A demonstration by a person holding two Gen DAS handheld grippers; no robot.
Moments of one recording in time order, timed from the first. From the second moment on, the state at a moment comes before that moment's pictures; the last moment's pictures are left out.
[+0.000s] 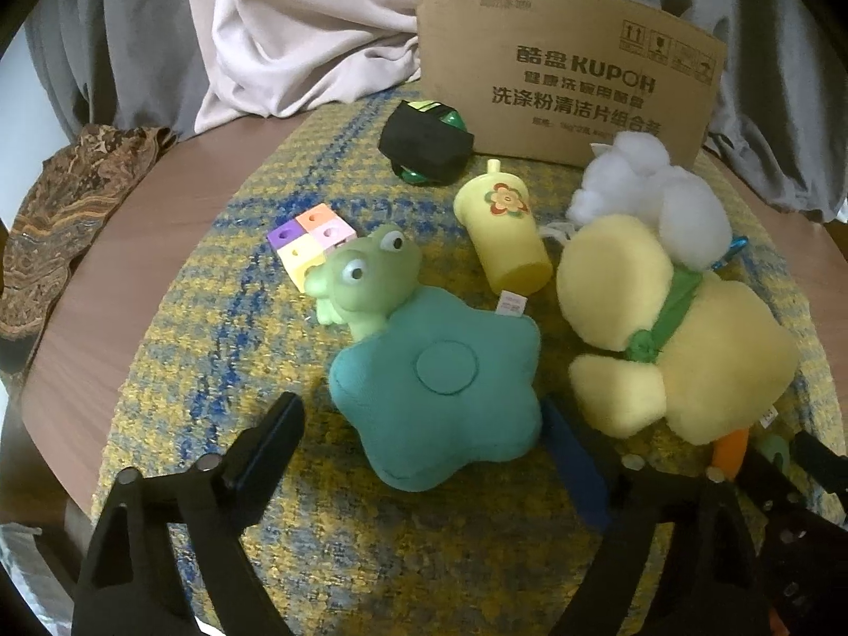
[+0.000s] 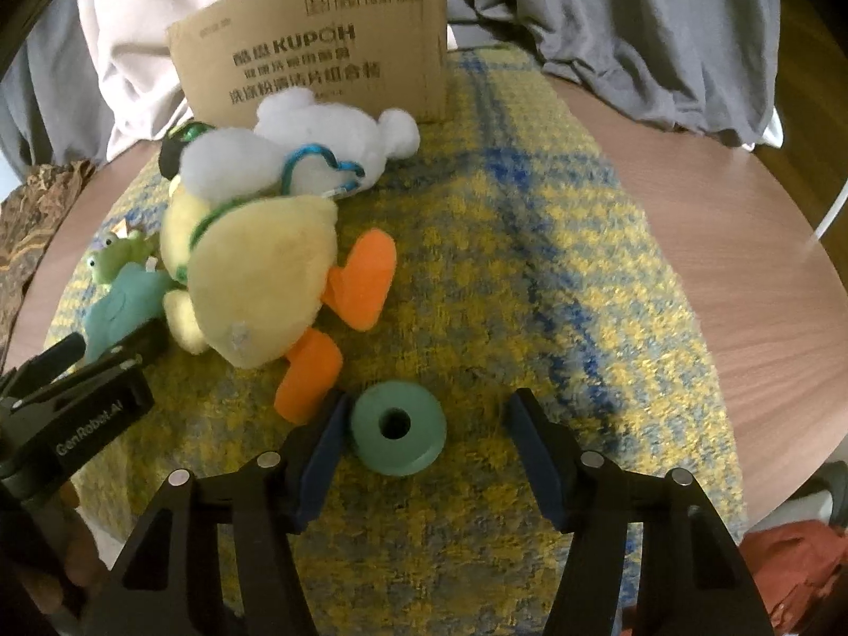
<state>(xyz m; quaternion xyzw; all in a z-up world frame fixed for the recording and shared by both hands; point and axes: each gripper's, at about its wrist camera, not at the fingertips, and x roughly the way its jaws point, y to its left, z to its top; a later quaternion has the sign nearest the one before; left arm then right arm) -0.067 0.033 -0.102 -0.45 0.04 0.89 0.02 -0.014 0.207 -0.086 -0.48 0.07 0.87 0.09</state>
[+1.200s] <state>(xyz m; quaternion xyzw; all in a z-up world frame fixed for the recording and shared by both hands) -0.052 0.026 -0.033 -0.39 0.03 0.92 0.01 -0.015 0.199 -0.025 -0.41 0.06 0.91 0.08</state>
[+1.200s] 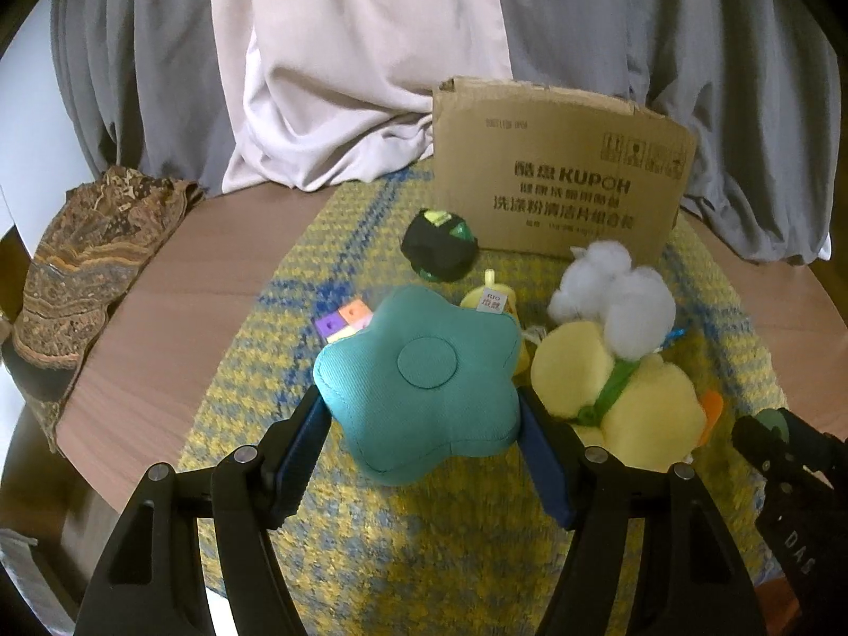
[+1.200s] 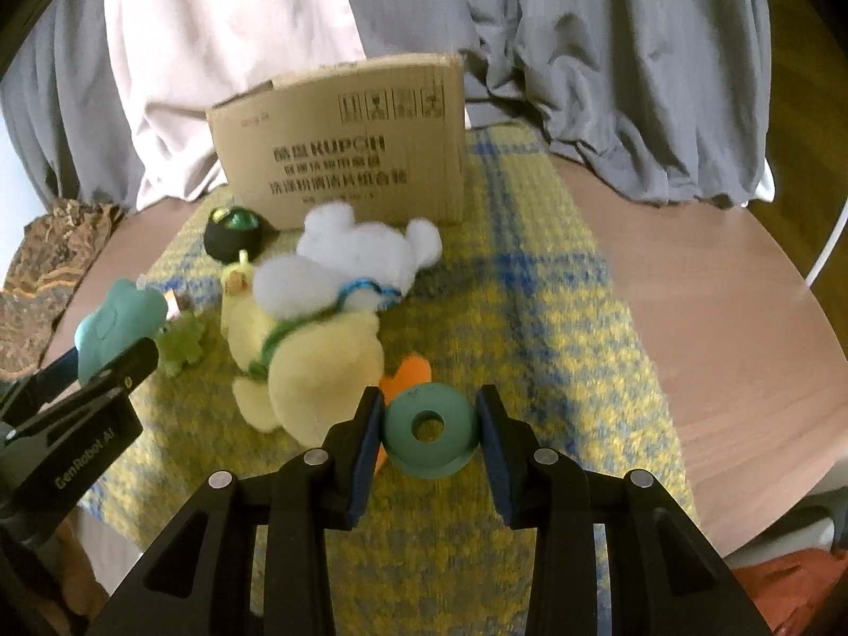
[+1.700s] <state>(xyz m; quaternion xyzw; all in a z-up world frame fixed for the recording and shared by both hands) -0.068 0.028 0.014 -0.34 0.04 0.94 0.01 -0.034 0.202 0.029 -0.35 0.06 0.93 0.08</state>
